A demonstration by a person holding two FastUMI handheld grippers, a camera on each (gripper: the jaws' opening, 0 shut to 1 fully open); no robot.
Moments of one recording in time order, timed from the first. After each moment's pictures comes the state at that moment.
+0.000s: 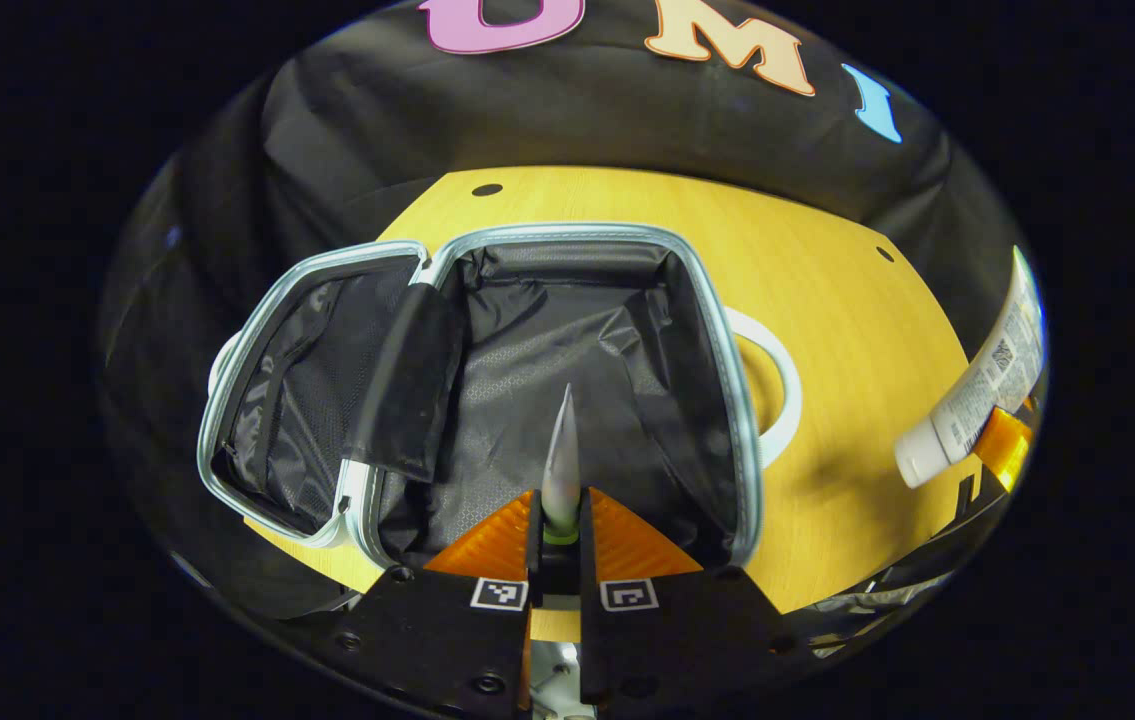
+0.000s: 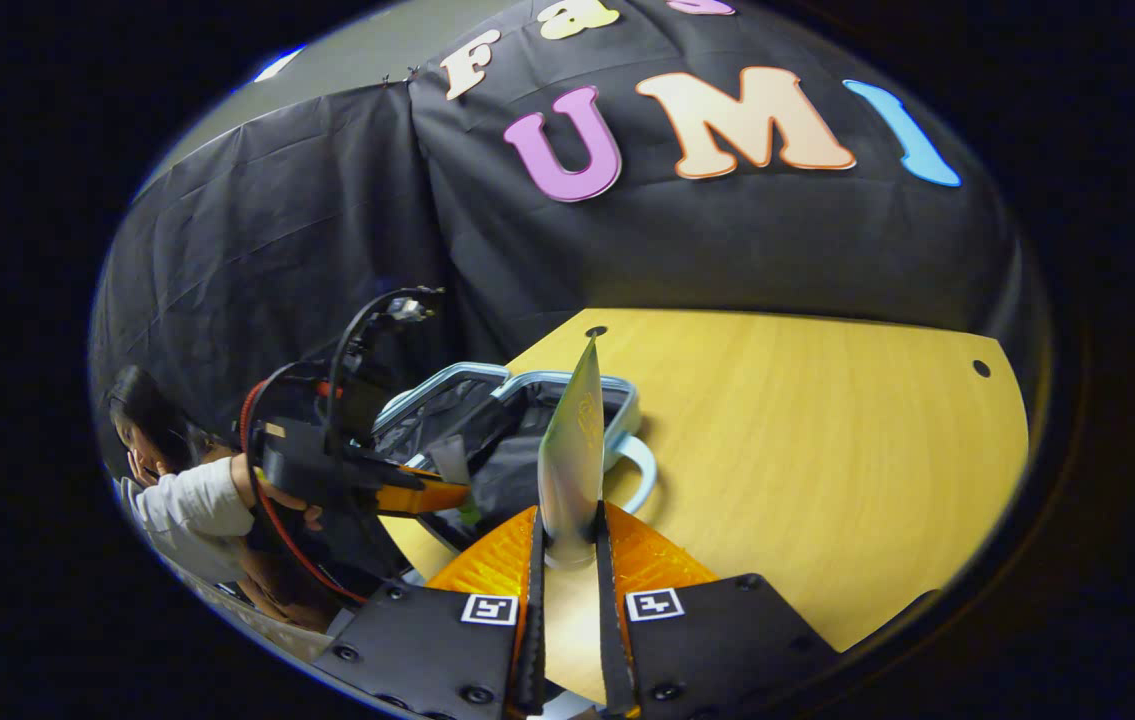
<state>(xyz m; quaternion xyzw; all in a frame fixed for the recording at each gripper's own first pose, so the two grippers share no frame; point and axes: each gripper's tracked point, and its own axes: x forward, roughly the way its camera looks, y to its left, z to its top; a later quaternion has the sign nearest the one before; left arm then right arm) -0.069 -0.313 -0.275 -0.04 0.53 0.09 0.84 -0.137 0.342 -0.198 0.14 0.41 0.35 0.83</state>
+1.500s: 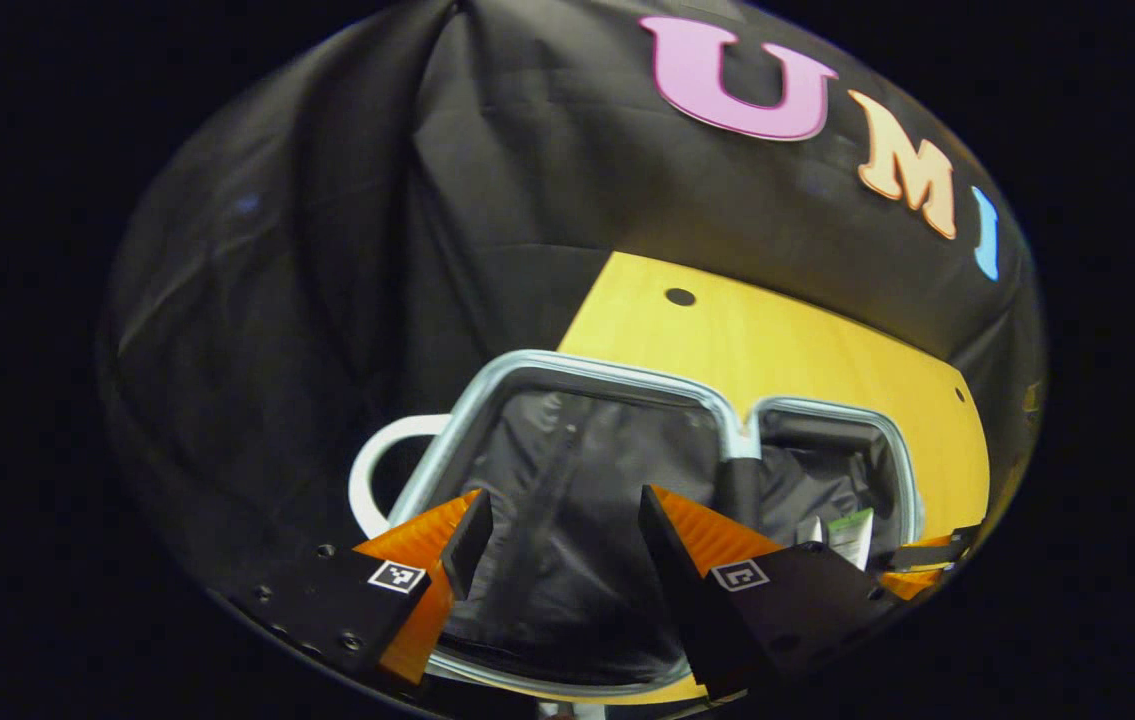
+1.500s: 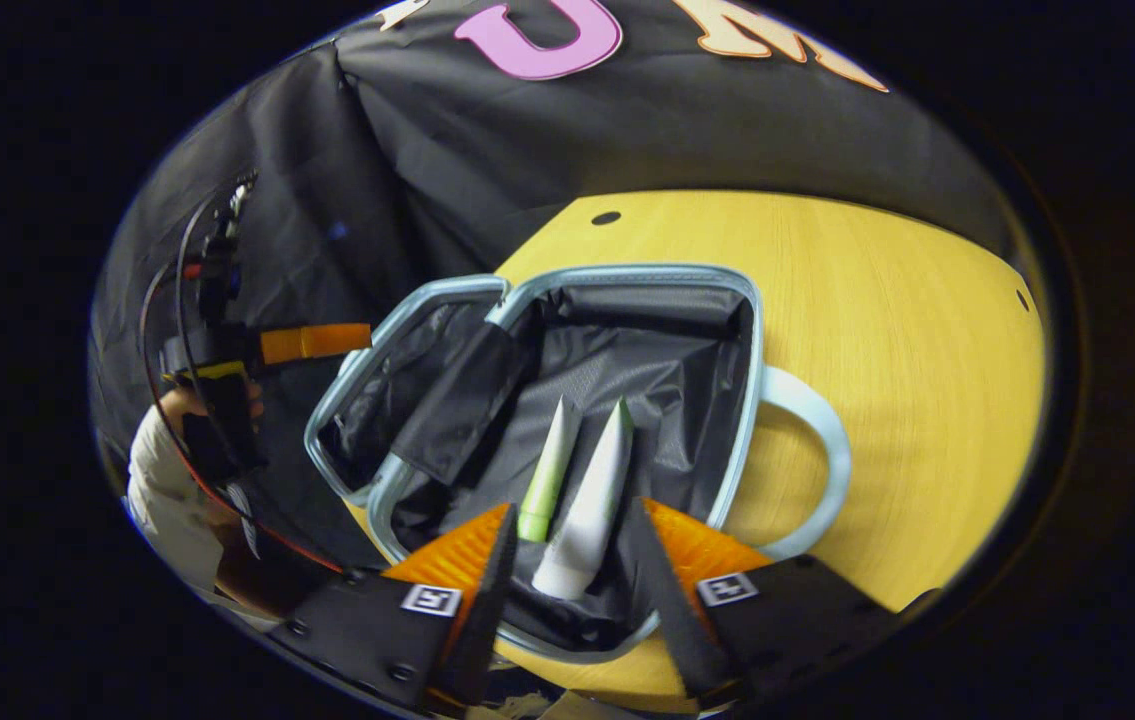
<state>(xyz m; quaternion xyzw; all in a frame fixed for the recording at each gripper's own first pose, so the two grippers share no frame) -0.027 -0.021 -0.217 -0.08 0.41 0.21 0.88 -0.131 0.486 -0.273 0.15 0.54 0.29 0.78</state>
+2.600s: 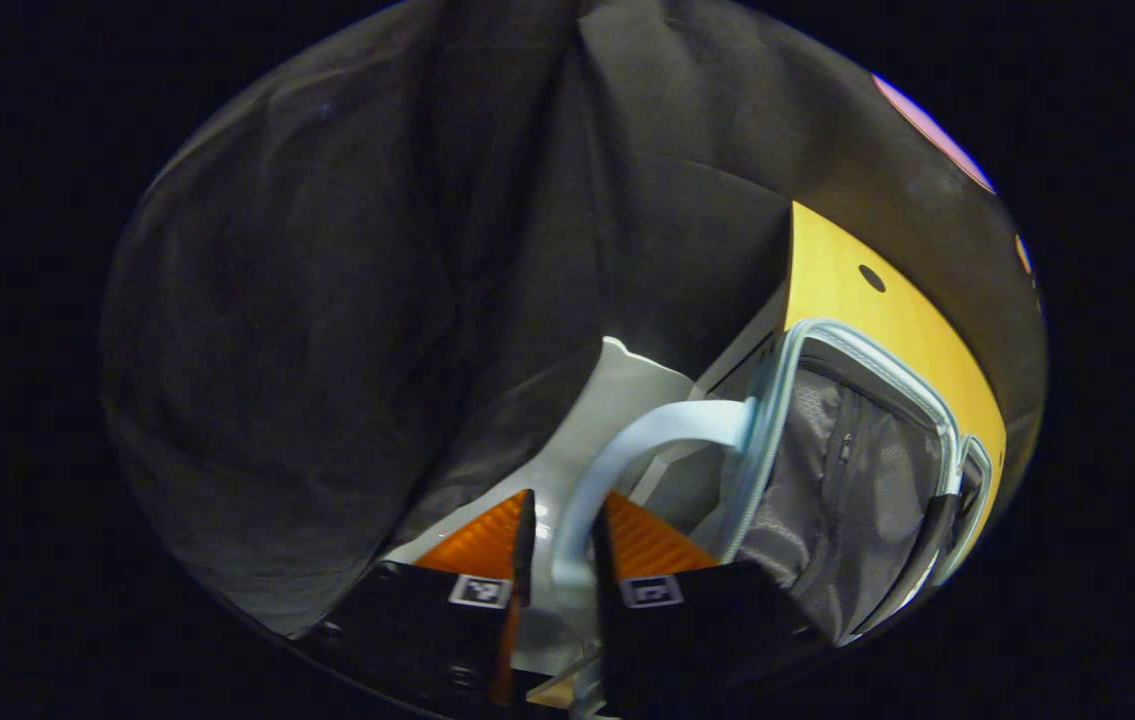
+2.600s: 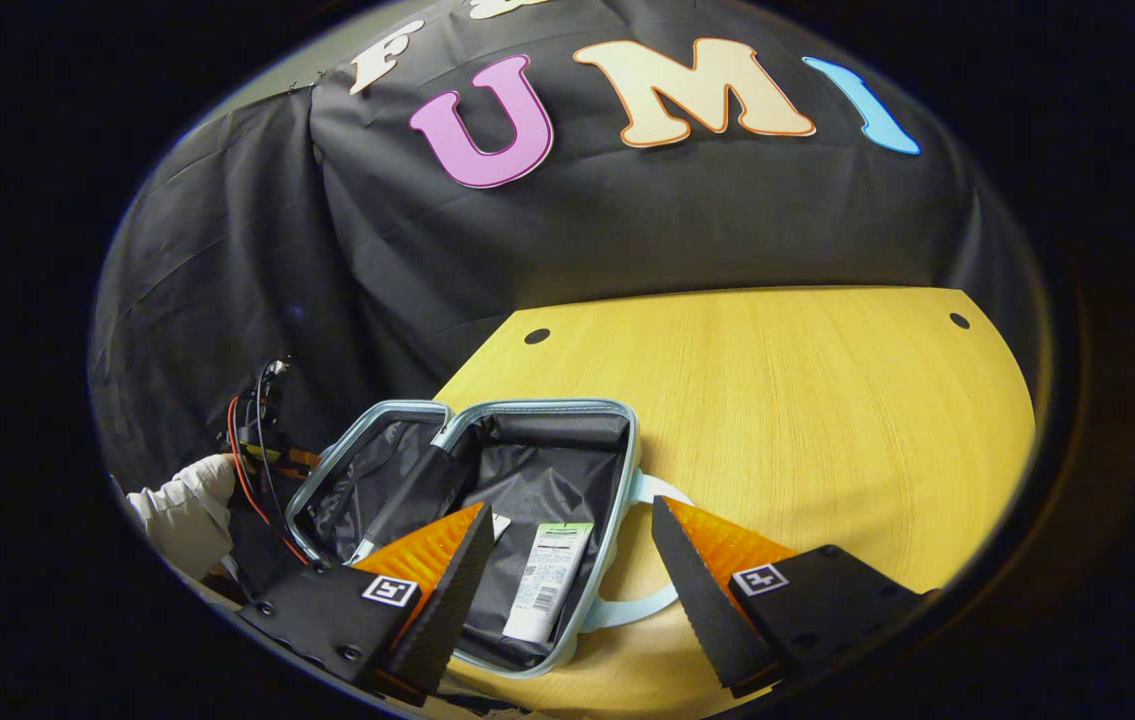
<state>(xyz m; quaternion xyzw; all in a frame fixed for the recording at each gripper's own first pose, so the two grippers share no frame) -0.063 0.130 -0.321 -0.17 0.51 0.28 0.79 -0.065 0.408 -0.237 0.16 0.44 0.20 0.86</state>
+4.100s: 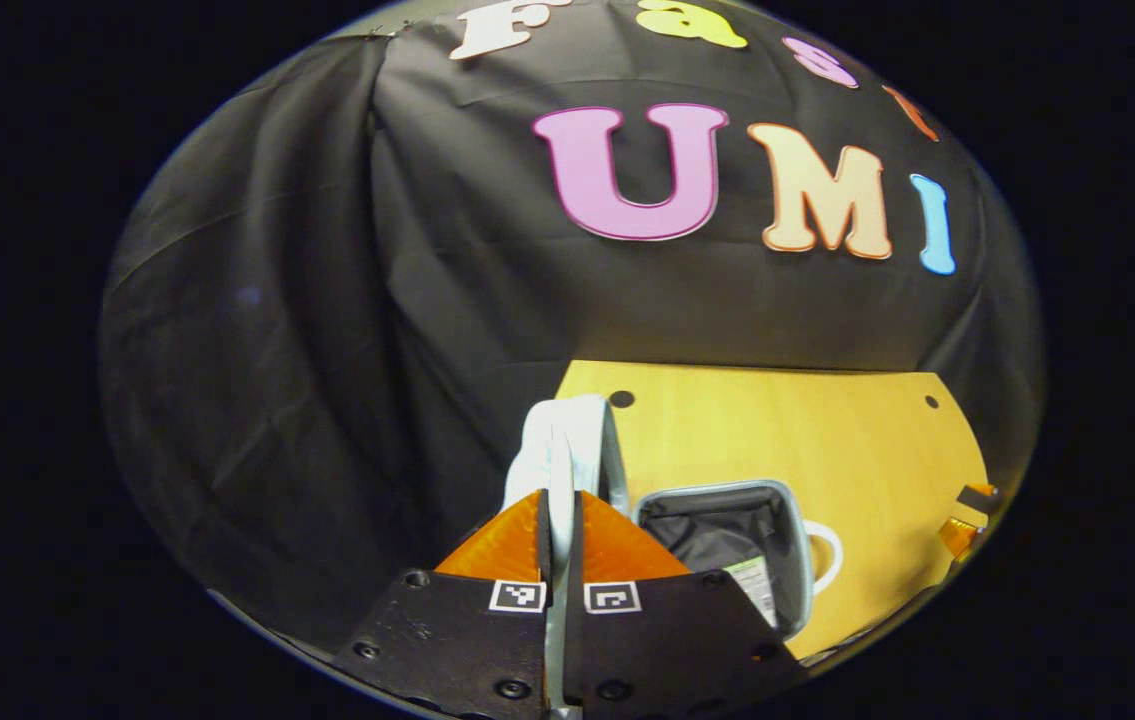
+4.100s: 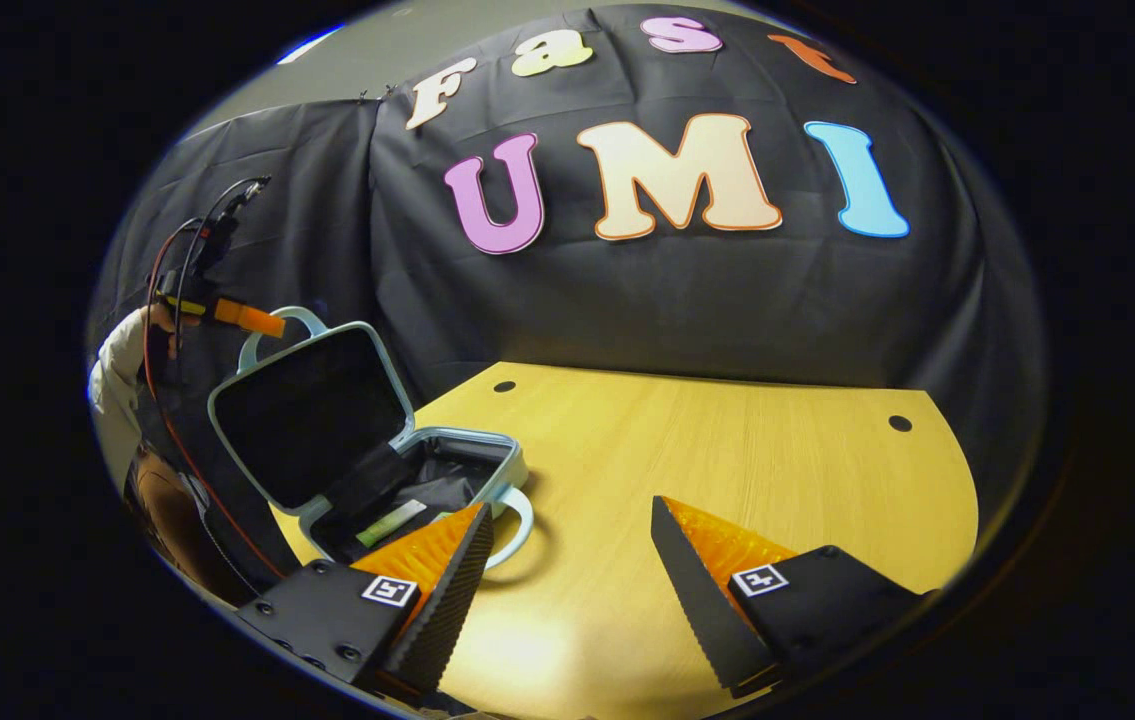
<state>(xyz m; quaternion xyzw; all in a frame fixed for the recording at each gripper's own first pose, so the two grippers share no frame) 0.026 -0.143 -0.033 0.02 0.33 0.16 0.93 -0.055 0.234 -0.205 0.10 0.33 0.24 0.91</state>
